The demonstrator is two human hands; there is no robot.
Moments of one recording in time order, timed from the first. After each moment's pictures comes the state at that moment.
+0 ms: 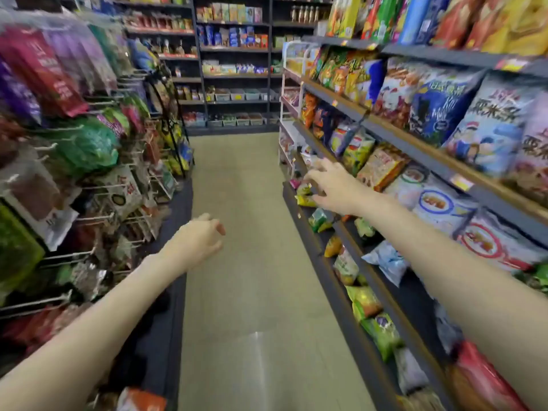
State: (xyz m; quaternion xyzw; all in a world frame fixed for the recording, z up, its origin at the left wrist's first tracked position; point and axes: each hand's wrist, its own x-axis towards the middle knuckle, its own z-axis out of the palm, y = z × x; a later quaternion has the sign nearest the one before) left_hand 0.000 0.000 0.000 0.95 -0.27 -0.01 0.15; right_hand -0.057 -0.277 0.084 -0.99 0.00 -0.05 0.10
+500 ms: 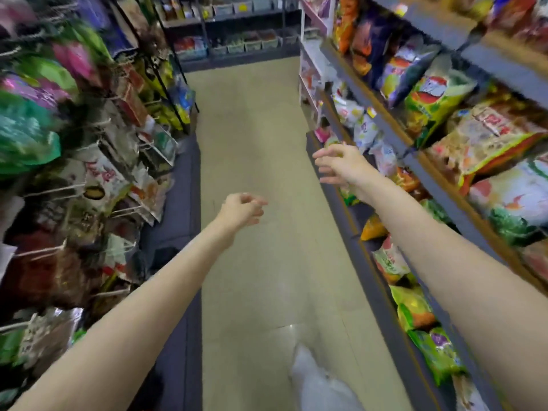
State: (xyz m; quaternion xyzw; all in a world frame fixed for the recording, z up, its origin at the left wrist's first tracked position) left_hand 0.281 -0.155 -0.083 0.82 -0.01 -0.20 0.54; right_hand 0.261 -0.364 -0.041 -0.75 0.18 -0.01 0.63
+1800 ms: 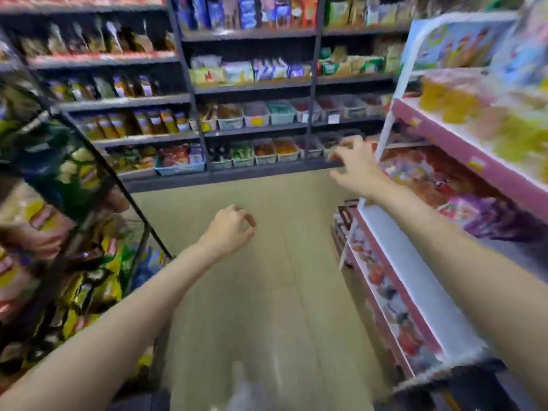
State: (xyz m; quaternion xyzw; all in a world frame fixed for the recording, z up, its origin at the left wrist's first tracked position) left_hand 1.643 -0.382 -0.032 0.95 -0.24 -0.03 0.19; right_hand 1.612 -0.639 0.038 -0.97 0.06 -0.14 0.16
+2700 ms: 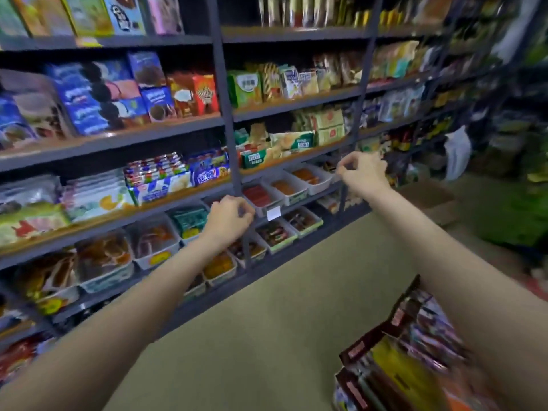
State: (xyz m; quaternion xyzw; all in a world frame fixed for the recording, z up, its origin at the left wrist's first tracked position) left_hand 2.463 -0.860 0.055 0.87 -0.40 -0.01 0.29; right_hand 2.320 -1.069 0.104 -0.83 0.37 -0.28 0.30
